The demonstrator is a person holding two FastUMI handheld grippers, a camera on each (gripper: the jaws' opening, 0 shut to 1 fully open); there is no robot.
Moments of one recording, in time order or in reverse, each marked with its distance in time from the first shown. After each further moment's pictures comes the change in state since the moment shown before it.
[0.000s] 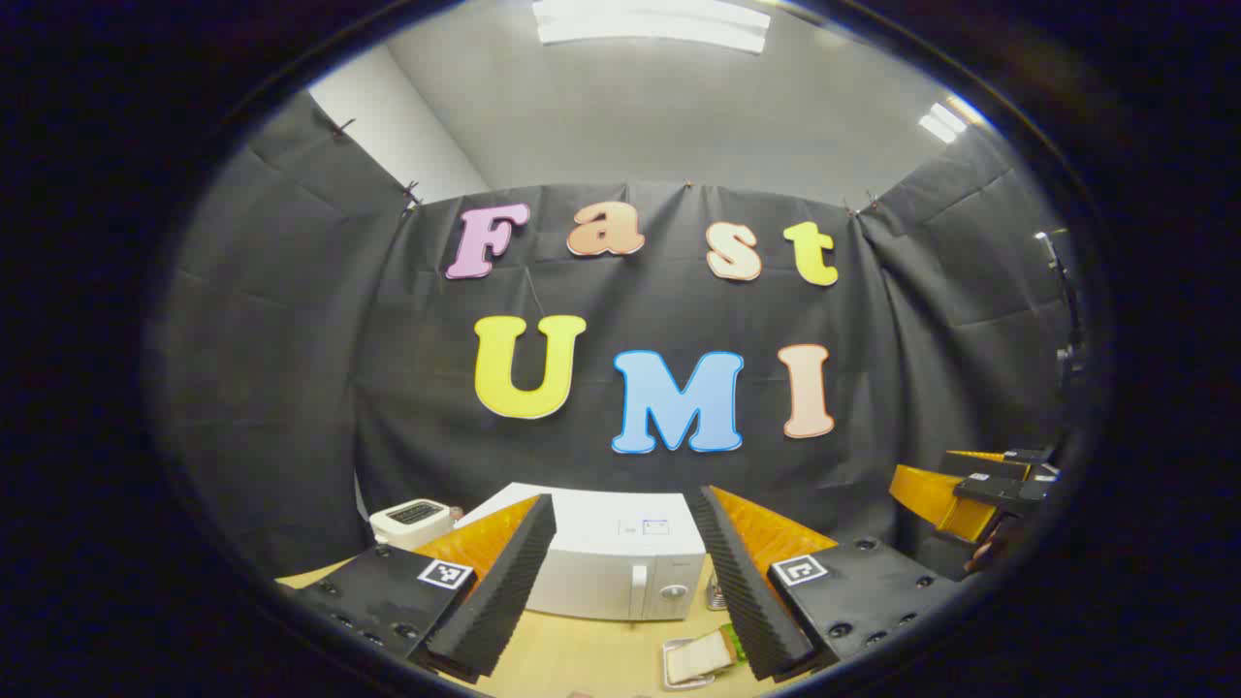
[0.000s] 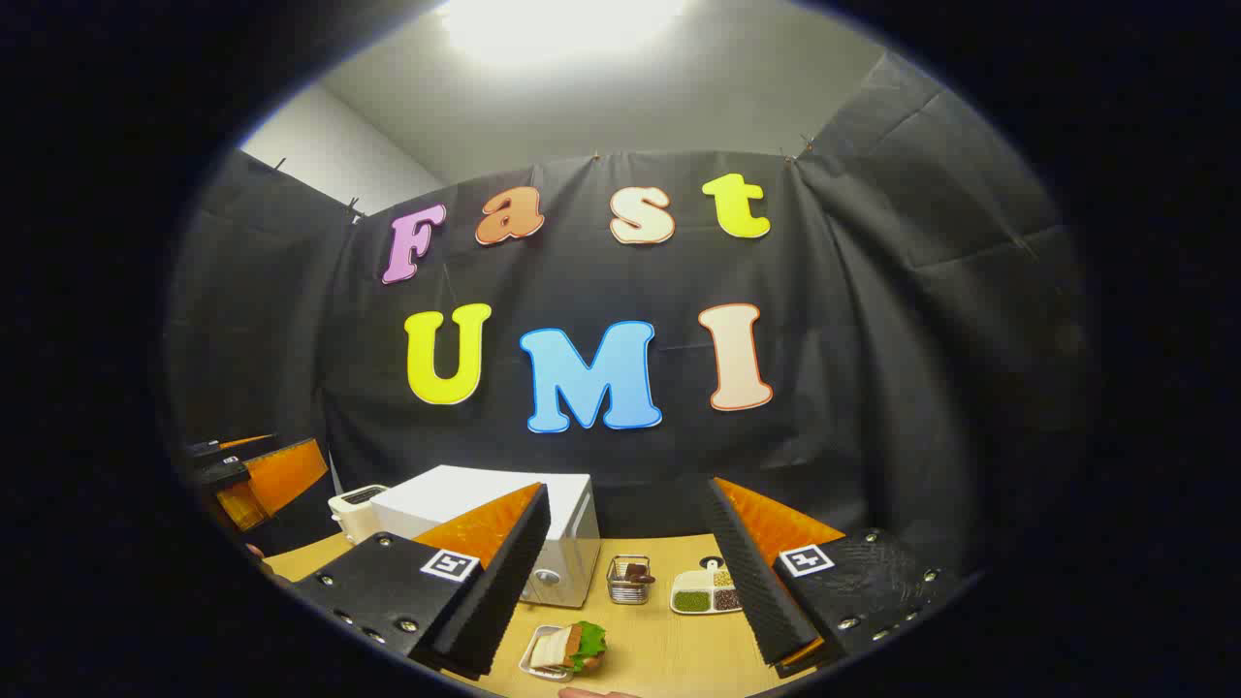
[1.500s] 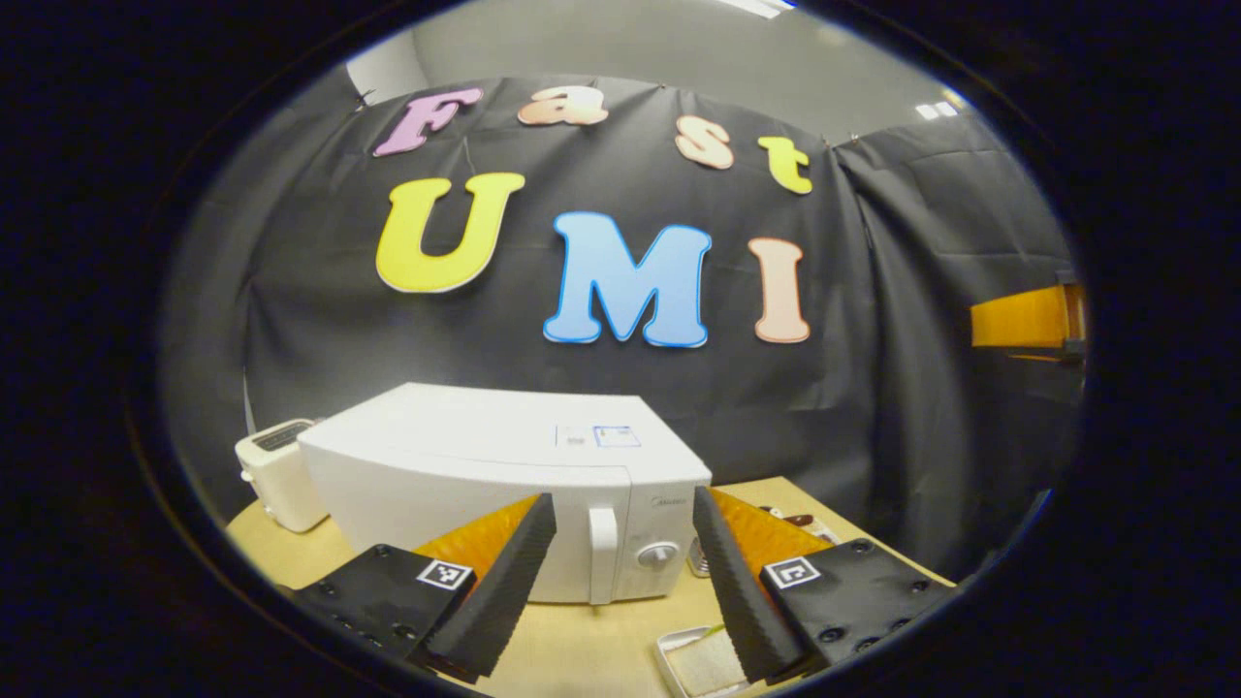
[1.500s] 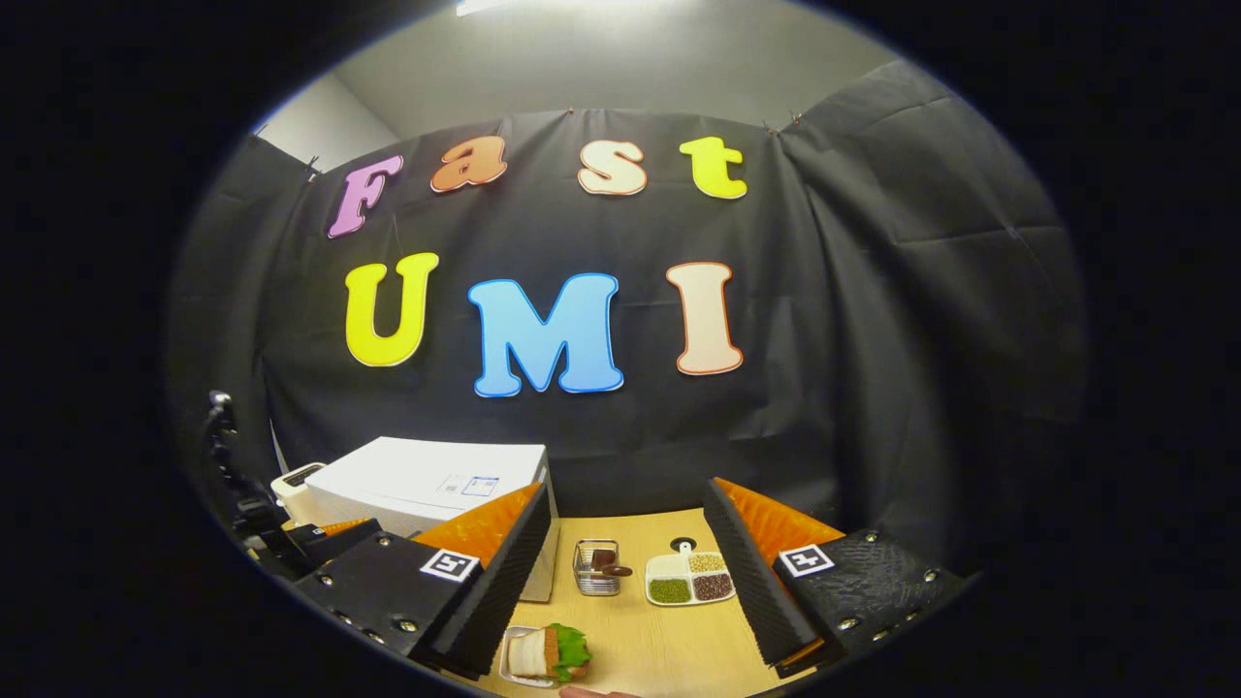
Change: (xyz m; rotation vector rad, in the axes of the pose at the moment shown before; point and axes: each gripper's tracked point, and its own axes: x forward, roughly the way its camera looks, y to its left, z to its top) left arm 0.167 -0.026 -0.260 -0.074 0.294 -0.209; right arm 0.063 -0.015 -0.057 -0.036 0.135 -0.150
